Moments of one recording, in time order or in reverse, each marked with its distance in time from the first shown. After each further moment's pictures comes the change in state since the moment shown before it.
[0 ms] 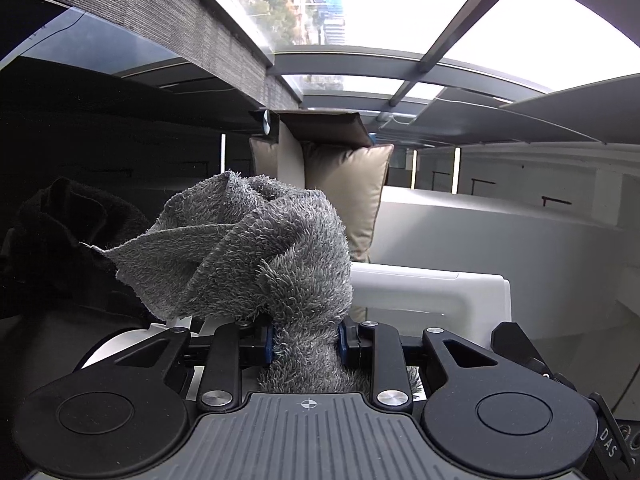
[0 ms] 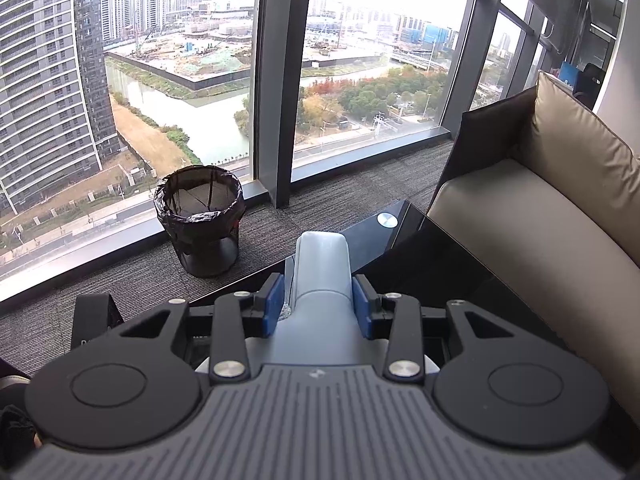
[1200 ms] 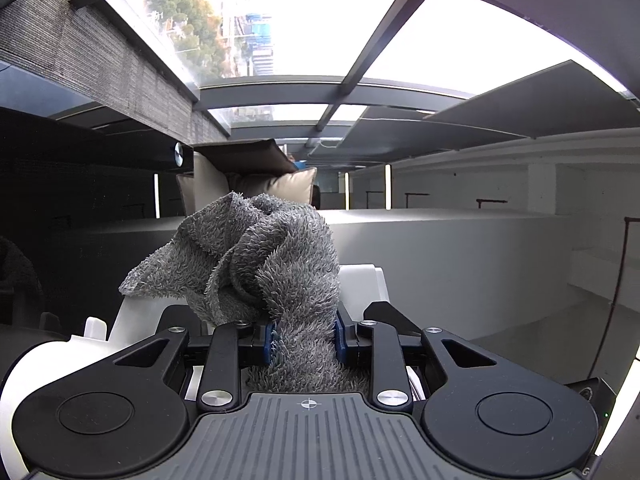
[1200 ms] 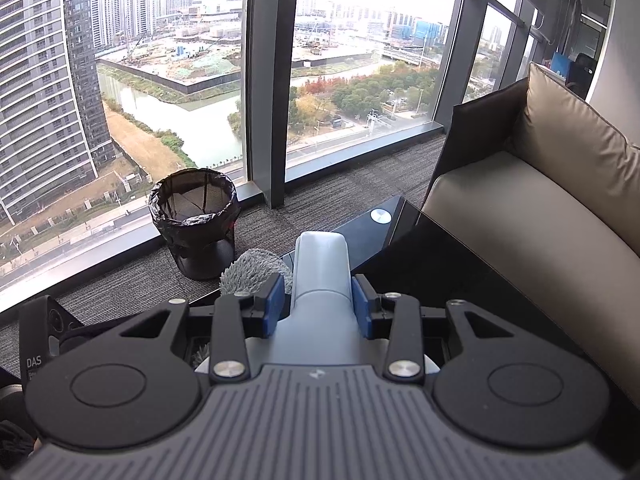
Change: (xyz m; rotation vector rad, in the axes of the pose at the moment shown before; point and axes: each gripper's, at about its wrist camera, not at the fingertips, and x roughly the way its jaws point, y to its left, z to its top) left arm -0.032 -0.039 -0.043 0.111 -0.106 -0.197; right arm -0.001 -0.008 0.001 0.041 0.003 -0.015
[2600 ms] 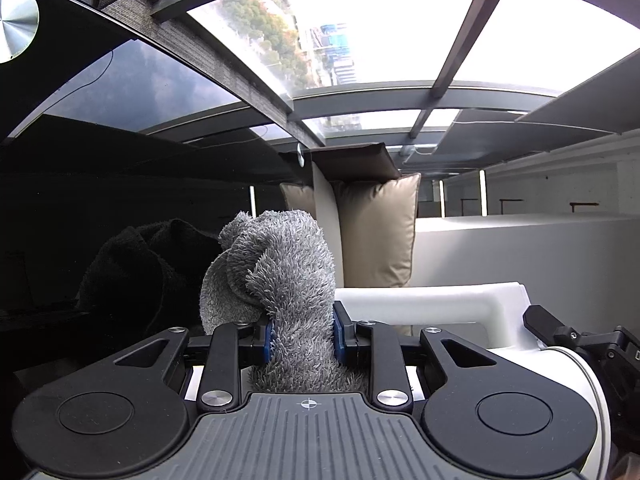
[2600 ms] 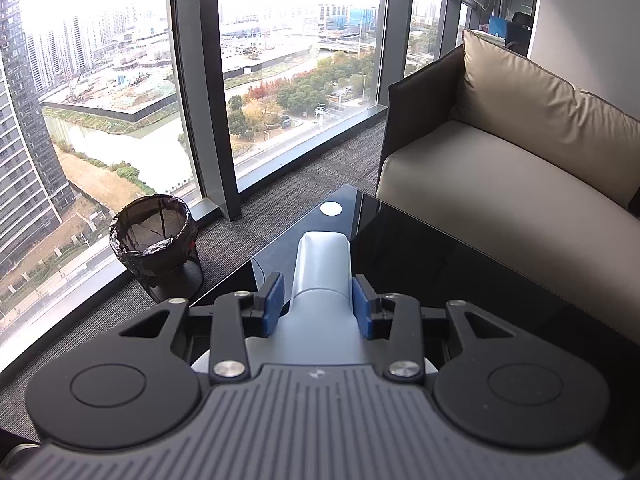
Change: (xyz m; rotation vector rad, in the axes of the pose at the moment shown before) left arm -0.011 0.047 0.010 0.014 -0.030 0.300; right arm 0.008 -0.017 0.000 0.174 0.003 -0.111
